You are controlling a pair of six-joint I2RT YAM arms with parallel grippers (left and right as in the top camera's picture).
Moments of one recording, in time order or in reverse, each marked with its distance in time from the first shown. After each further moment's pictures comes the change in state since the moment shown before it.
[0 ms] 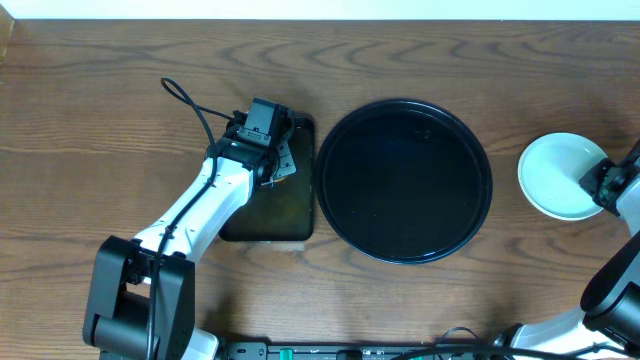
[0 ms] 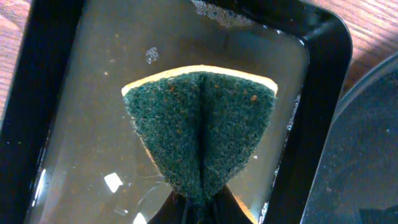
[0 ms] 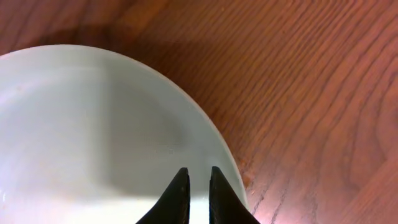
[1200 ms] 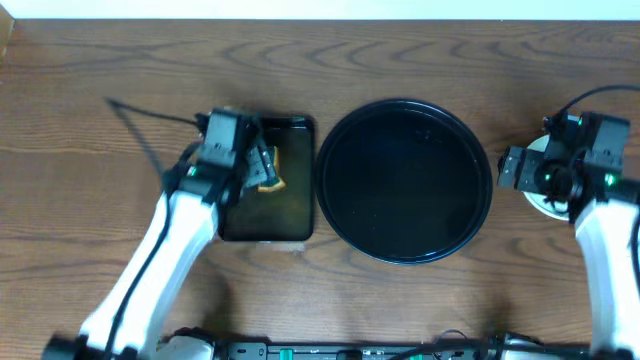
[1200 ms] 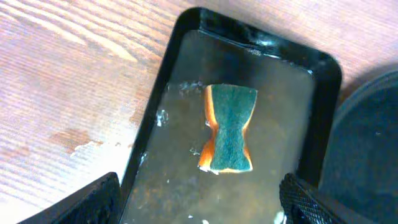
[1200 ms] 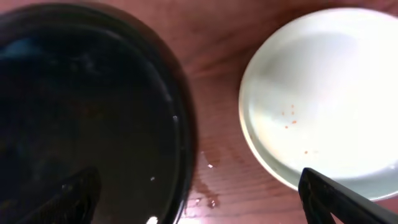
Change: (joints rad) left arm 0.074 -0.328 -0.103 -0.092 -0.084 0.082; right arm 0.364 -0.492 -0.068 -0.373 -0.249 -0.229
